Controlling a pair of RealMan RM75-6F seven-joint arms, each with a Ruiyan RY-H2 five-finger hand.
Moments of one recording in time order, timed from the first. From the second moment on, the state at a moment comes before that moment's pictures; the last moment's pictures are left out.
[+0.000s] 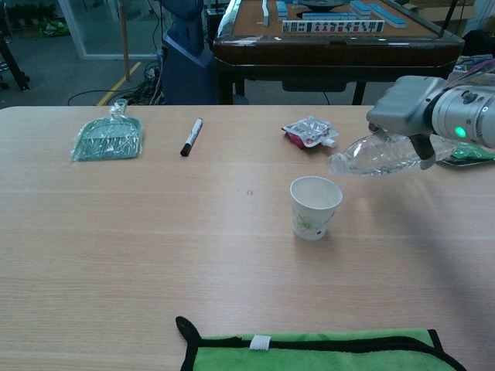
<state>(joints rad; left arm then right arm) -0.09 -1.02 -0.07 -1.71 1.38 1.43 0.00 1.09 -1.45 -0.08 -1.51 -0.45 1.04 -1.26</state>
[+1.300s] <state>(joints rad) -0.09 -1.02 -0.07 -1.71 1.38 1.43 0.00 1.08 -1.49 -0.03 -1.49 -0.44 1.04 -1.23</state>
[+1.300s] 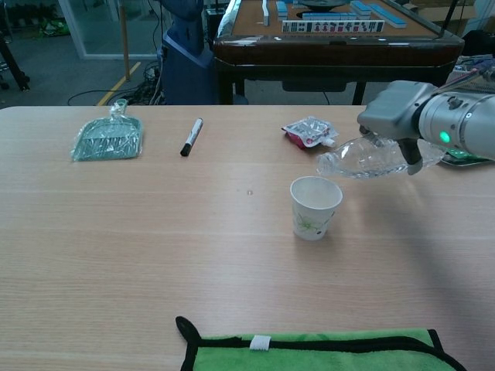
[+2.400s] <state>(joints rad) -0.10 -1.03 -0.06 -1.70 1.37 1.40 0.03 0.70 -1.52 0.14 -1.28 -1.03 0.95 0.10</state>
